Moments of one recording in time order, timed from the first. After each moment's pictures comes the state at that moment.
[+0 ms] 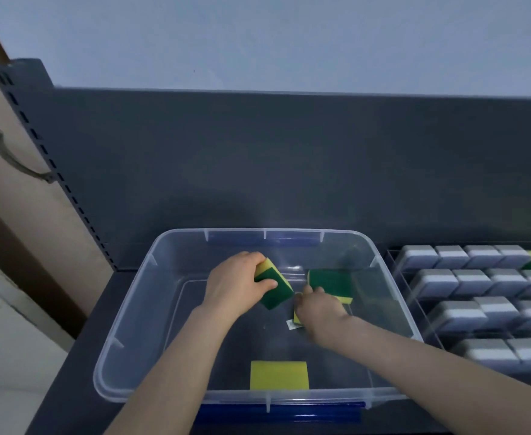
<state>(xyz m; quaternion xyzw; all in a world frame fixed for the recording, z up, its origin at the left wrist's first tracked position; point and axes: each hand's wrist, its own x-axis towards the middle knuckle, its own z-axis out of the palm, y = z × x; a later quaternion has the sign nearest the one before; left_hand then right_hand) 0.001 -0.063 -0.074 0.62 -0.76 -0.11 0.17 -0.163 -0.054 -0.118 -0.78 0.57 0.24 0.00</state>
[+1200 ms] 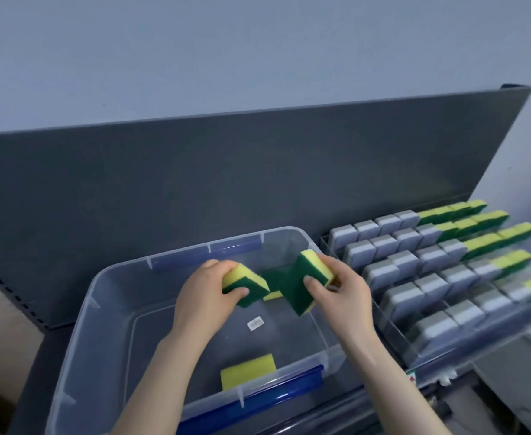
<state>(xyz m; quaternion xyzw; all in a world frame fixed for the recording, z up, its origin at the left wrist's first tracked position) -0.016 -0.032 -0.048 0.54 -0.78 -0.17 0.27 -0.206 0.050 -0.047 -0.45 0.69 -0.53 0.19</state>
